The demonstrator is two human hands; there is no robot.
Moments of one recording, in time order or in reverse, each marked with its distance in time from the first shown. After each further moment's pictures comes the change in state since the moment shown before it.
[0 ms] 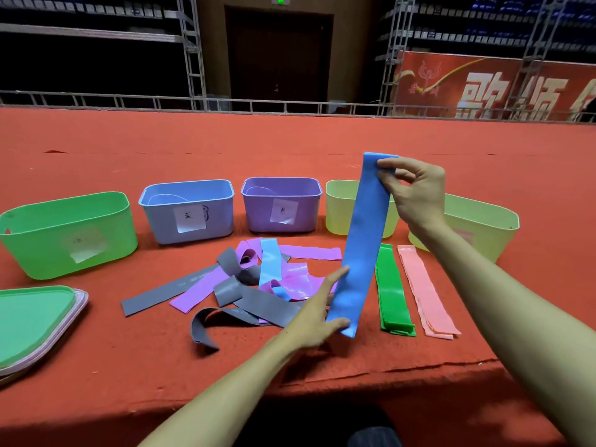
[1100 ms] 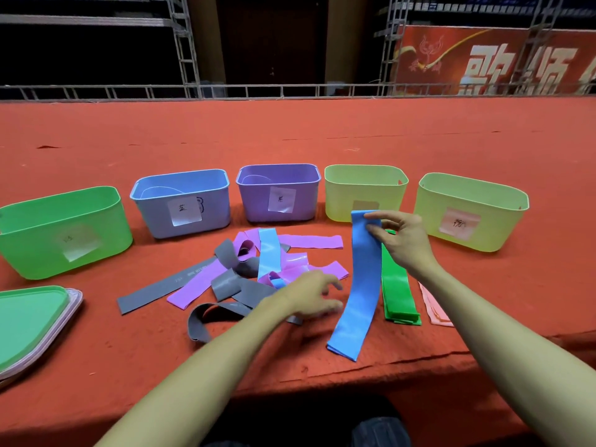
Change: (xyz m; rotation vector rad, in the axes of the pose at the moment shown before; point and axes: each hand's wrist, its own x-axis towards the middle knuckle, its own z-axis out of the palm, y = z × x) left_hand 0.037 0.003 -0.032 0.620 -0.246 -0.136; right_hand -0.070 0.079 0.008 -0.081 -0.254 0.191
